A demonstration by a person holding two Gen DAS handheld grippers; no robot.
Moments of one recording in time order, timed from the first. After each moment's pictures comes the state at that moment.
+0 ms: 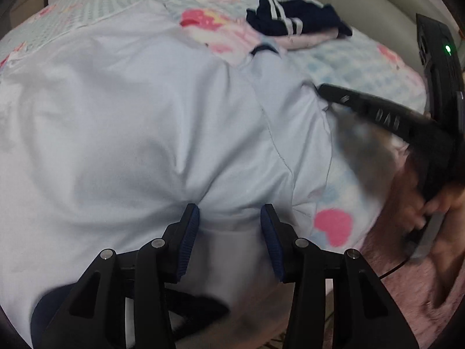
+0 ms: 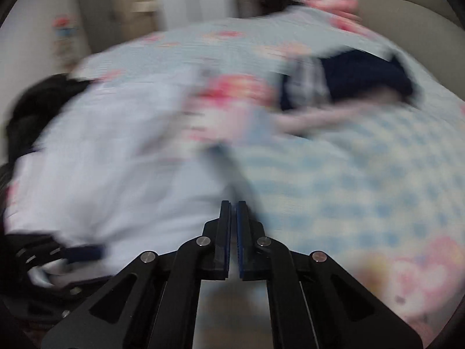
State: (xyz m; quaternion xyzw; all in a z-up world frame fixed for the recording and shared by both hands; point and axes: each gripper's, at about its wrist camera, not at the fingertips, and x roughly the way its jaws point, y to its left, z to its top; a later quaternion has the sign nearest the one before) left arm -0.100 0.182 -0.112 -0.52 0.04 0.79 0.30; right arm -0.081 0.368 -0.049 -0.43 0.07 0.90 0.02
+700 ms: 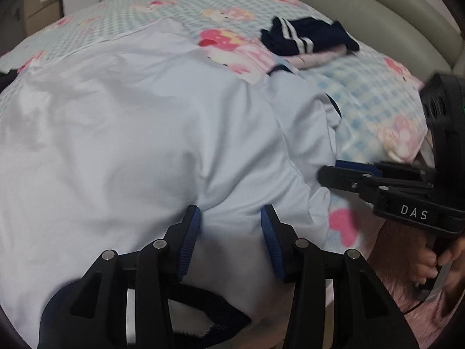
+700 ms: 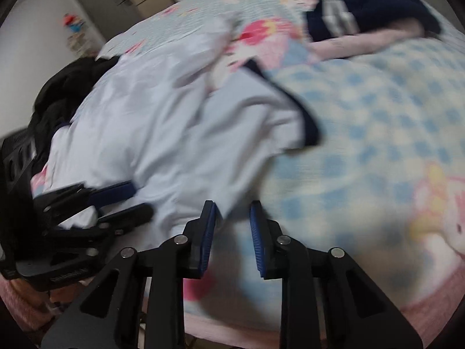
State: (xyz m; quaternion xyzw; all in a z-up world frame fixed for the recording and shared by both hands) left arm -0.094 0.163 -0.094 -0.48 0.03 0.84 0.25; right arm -0.054 0.351 -0.077 -0.50 0.12 0.86 -0.08
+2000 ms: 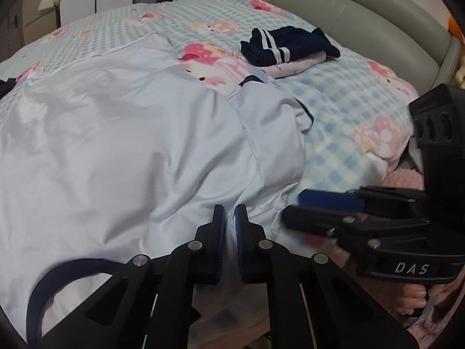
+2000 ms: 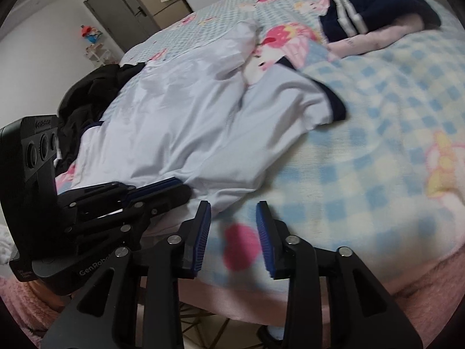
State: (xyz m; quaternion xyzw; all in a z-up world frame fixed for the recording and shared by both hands) left arm -0.068 0.173 -0.085 -0.46 0.02 0.84 0.29; right arm -0.021 0.320 -0.069 -0.48 0.17 0.85 -0.16
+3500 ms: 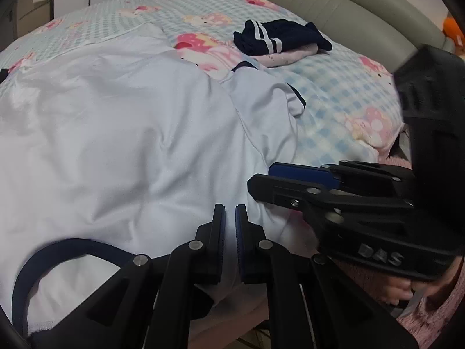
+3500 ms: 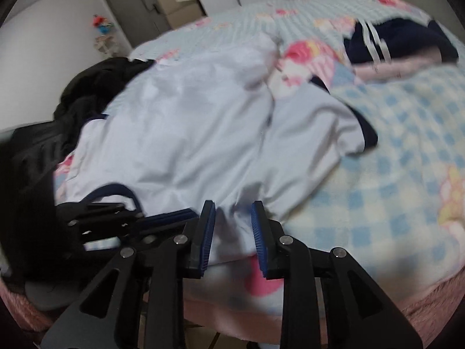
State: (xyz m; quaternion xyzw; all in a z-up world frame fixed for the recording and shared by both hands) left arm -0.058 0.168 -0.097 -0.47 0.02 0.82 0.31; right arm -0.049 0.289 -0.076 -0.47 0.10 0.87 -0.14
